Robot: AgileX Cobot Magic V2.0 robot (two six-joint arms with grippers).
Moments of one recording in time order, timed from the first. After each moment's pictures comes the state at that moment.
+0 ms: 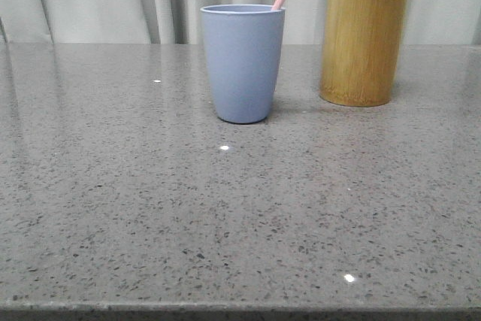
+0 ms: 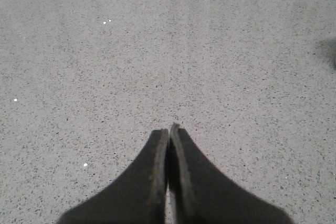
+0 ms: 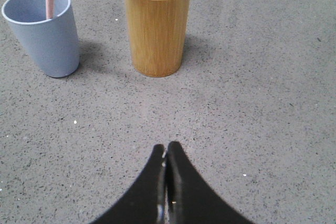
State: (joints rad) left arm -0.31 0.48 -0.66 0.23 0.73 -0.22; right arm 0.11 0.50 -0.72 0.25 0.79 -0.21
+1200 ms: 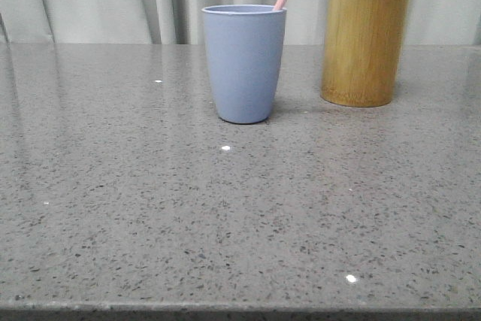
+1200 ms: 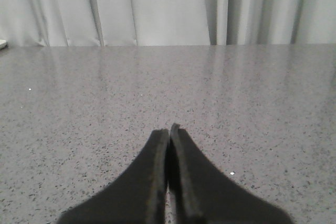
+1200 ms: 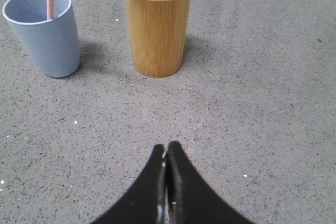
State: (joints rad) left arm -0.03 0.00 -0.04 -0.02 0.16 -0.03; right arm 0.11 0.50 -0.72 0.25 0.79 -0.21
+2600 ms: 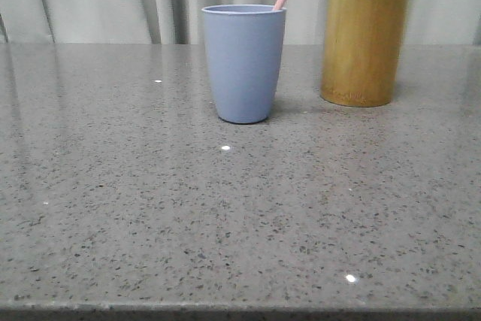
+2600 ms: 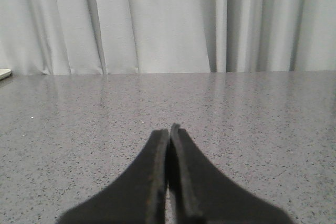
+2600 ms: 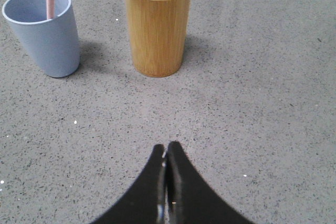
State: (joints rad) left arm -0.03 0.00 0.00 -0.03 0.01 -0.03; right arm 0.11 0.50 -0.72 0.25 0.79 -0.21
